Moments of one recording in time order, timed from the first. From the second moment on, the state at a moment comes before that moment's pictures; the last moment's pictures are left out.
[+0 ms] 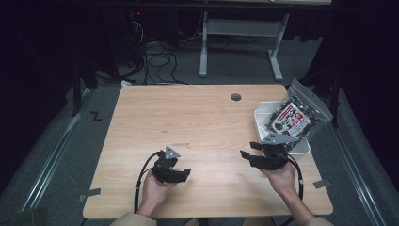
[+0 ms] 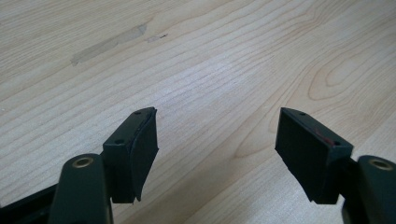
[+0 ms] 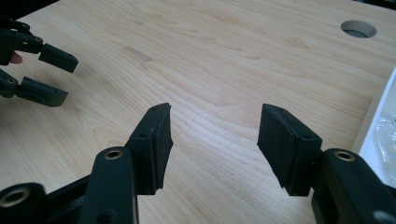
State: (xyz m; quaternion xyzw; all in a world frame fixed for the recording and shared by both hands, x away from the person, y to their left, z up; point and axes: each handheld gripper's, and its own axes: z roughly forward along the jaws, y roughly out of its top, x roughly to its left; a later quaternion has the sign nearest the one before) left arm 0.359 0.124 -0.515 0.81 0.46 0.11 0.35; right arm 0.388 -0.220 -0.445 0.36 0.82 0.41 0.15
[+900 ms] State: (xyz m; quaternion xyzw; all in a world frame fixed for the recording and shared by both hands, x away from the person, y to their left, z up) left arm 0.359 0.122 -0.515 0.81 0.45 0.11 0.35; right arm 0.399 -0.217 -0.473 0.38 0.82 0.40 0.14
